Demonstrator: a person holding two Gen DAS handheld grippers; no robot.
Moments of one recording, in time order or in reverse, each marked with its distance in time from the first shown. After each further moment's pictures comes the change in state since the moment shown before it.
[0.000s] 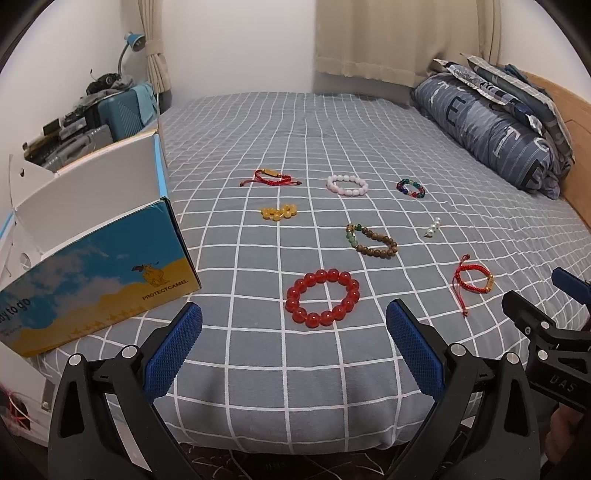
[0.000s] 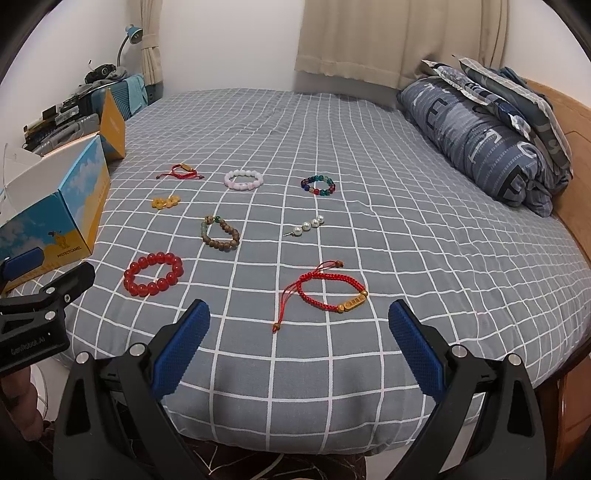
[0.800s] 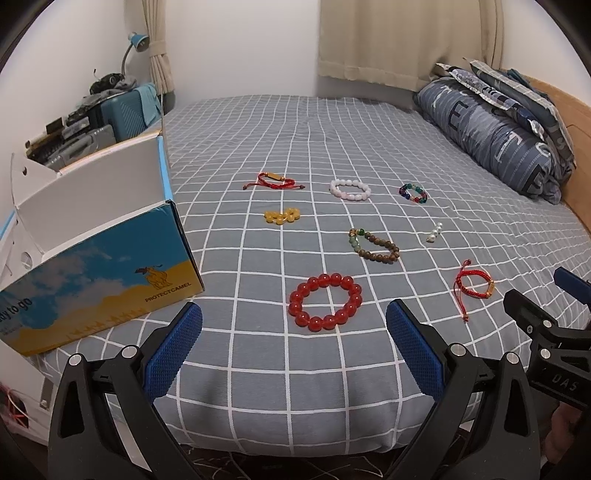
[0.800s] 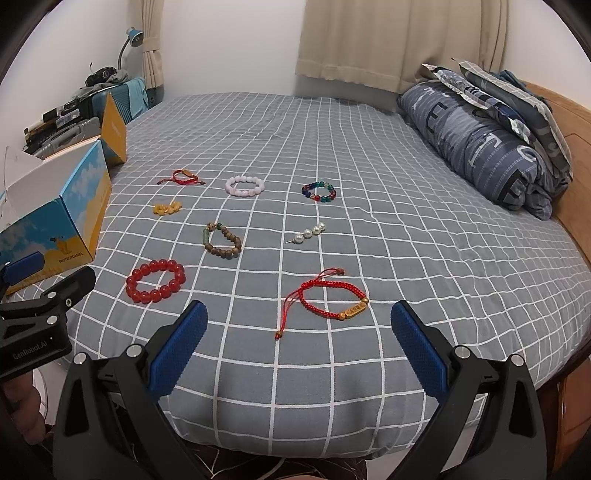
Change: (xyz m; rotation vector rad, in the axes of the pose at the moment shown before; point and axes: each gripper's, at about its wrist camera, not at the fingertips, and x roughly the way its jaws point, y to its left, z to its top) left arm 0.000 0.002 0.001 -0.012 -0.007 0.004; right arm -0.001 0.002 0.004 0.002 -0.013 -0.001
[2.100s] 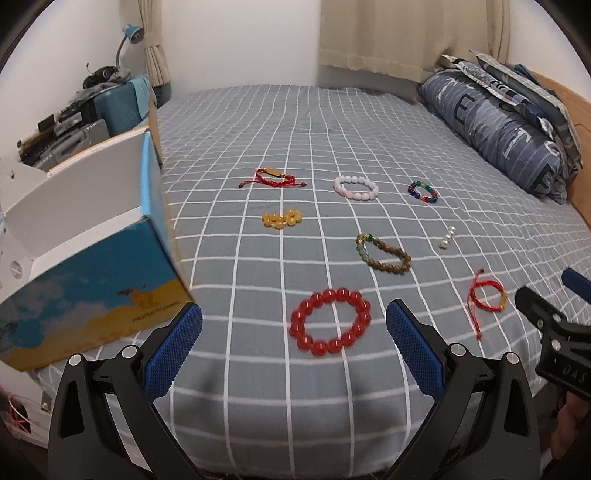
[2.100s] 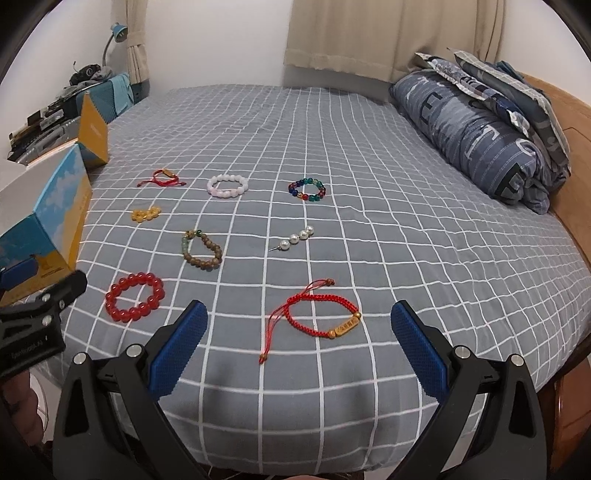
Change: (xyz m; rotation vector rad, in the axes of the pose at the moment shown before) left arm 0.039 0.002 0.025 0.000 0.048 -0.001; right arm 0.032 -0.010 0.024 0.022 0.053 -0.032
